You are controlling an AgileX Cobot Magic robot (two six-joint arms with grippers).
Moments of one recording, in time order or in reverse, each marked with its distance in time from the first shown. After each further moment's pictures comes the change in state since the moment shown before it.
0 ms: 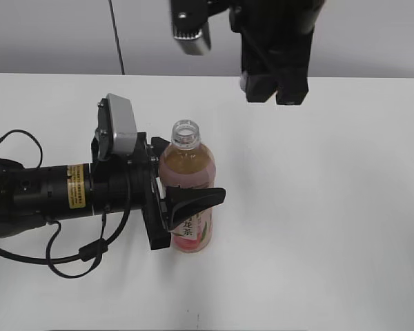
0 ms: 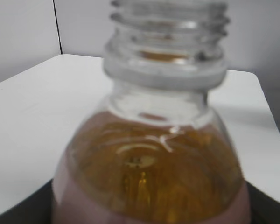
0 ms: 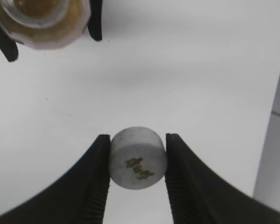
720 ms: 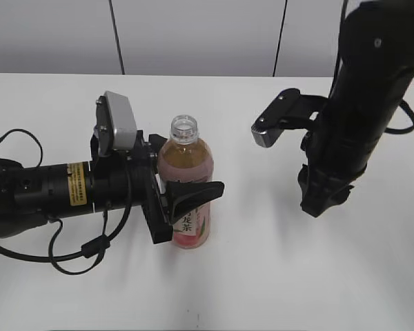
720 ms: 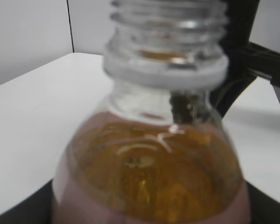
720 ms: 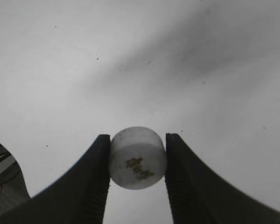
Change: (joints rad) left arm 0.000 0.000 0.000 -0.044 0.009 -0.001; right arm -0.227 -0.001 0.540 0.159 -0.288 0.430
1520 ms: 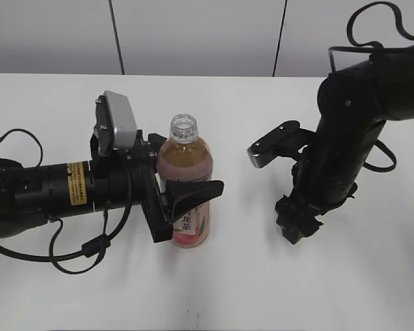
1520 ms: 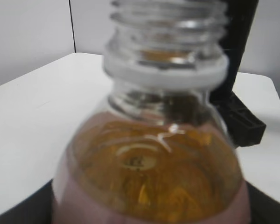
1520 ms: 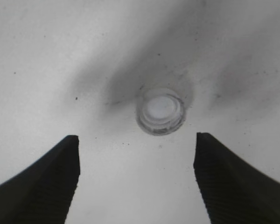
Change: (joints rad) left arm 0.000 0.000 0.000 -0.008 0.002 0.000; right arm 0.000 0.119 0.076 -0.011 -0.195 0.252
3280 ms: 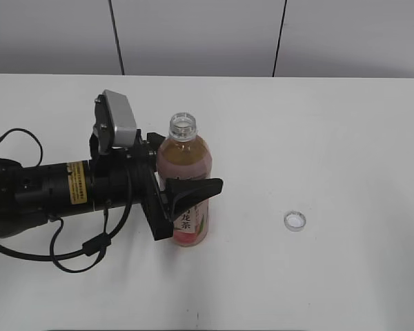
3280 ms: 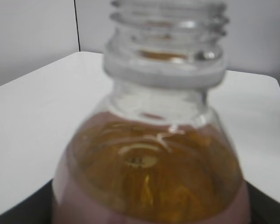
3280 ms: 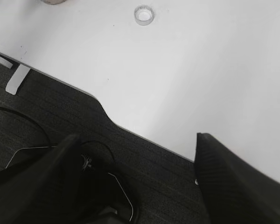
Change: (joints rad) left arm 0.000 0.000 0.000 -0.015 0.006 0.000; right arm 0.000 -1.573 0.539 0.039 0.372 0.253
